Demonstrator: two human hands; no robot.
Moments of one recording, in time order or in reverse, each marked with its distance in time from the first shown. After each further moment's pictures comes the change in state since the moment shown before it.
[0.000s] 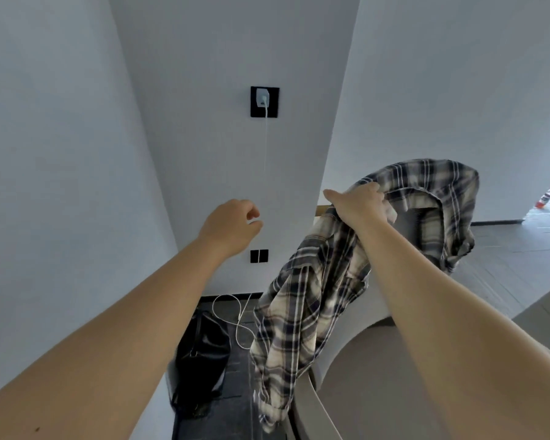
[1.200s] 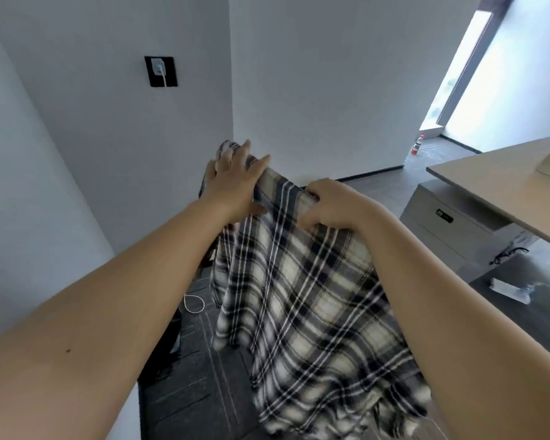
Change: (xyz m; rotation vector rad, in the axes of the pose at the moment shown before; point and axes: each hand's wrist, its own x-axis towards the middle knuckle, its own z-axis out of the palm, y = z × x) left_hand -0.133 0.105 0.038 0.302 -0.103 0.466; right_hand -0.207 0.115 -0.121 -0.246 -0.306 -0.162
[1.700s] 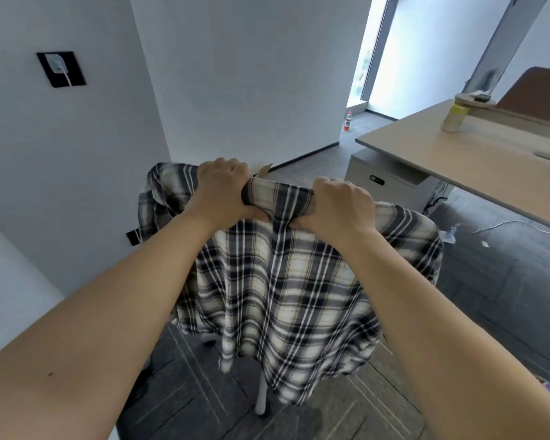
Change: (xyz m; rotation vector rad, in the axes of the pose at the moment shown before) left_hand -0.022 0.060 0.016 -0.092 0.140 0.341; right_hand -0.074 0.054 0.021 -0.349 0.564 0.194
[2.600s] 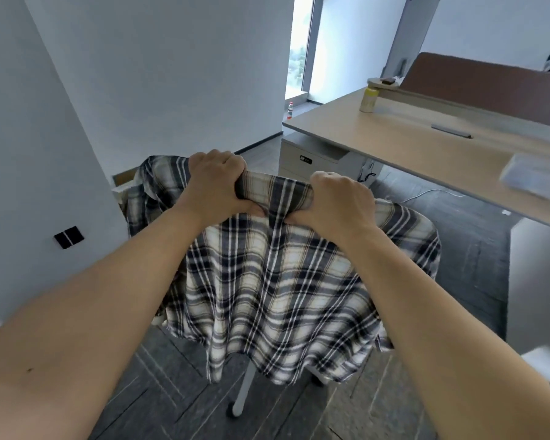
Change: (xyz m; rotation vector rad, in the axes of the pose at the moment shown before) left_hand -0.046 0.169 0.014 -0.114 0.022 0.173; right_hand -0.128 0.129 -0.059 -0.029 0.045 0.110
